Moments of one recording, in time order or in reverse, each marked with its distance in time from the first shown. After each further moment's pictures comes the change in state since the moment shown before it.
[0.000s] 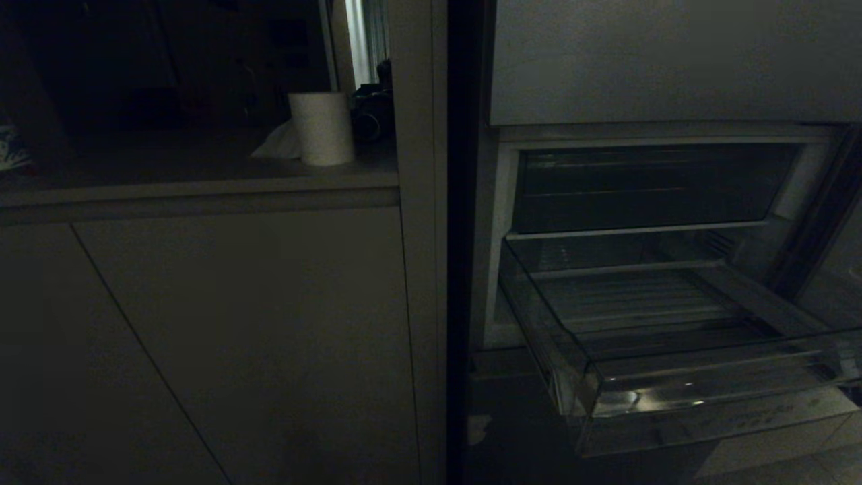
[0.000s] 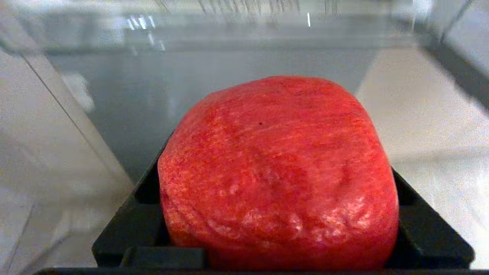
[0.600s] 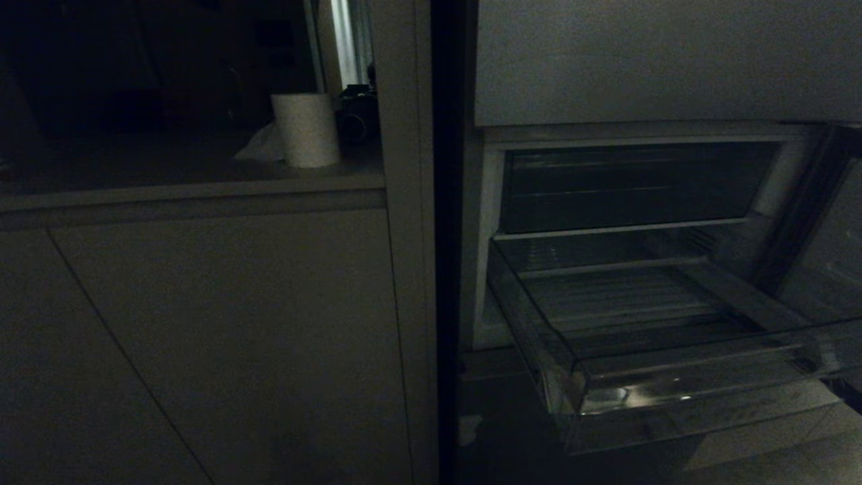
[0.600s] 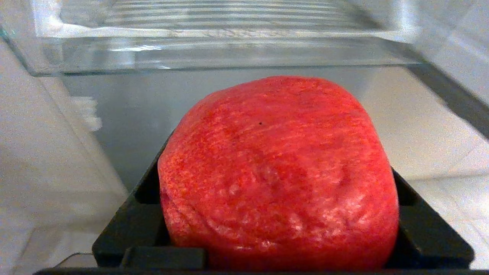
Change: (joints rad) left arm 0.000 0.000 0.000 0.000 0.000 0.000; right arm 0.004 -0.071 0.003 0.004 0.009 0.011
